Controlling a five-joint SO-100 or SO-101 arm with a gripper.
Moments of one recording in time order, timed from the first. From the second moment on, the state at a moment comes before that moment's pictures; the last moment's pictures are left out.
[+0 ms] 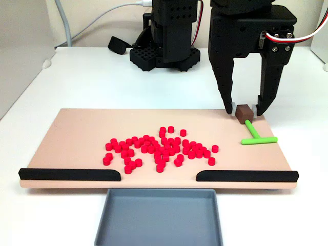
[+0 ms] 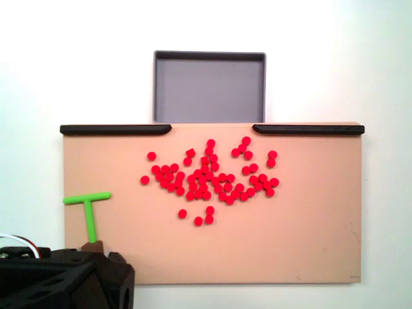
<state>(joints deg) -20.9 82.6 97.4 74.8 -63.0</state>
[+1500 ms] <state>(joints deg) -15.7 93.1 97.4 81.0 -73.9</state>
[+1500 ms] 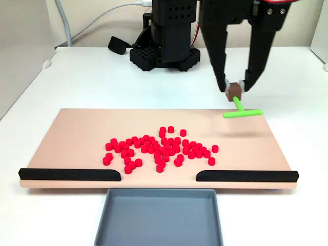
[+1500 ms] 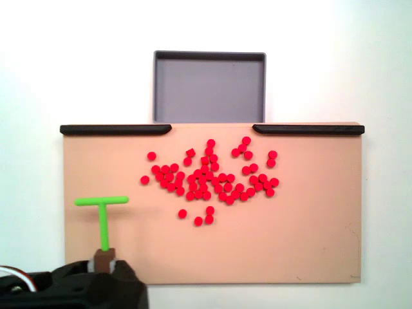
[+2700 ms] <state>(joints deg) 5.5 98.2 96.0 86.5 -90.9</state>
